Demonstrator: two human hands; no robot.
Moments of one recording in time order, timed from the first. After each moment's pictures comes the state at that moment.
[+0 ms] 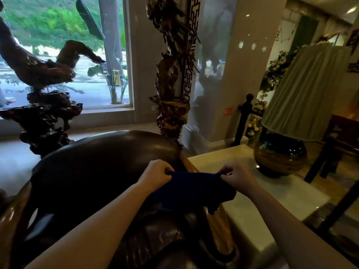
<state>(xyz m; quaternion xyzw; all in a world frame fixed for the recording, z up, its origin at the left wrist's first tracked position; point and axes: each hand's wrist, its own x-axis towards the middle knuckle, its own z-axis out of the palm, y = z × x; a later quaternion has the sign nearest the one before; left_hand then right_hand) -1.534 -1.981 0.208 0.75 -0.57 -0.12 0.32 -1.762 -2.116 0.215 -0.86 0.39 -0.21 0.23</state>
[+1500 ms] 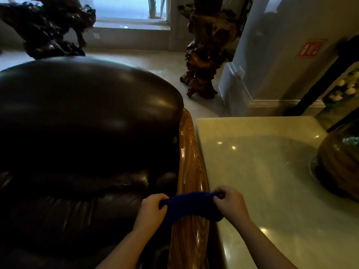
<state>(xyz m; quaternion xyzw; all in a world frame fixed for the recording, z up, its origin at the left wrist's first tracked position) -1.589 -2.319 -0.104 0.86 -0.25 -0.25 0.36 -1.712 -2.515 -0.073 -0.83 0.41 0.00 0.37</state>
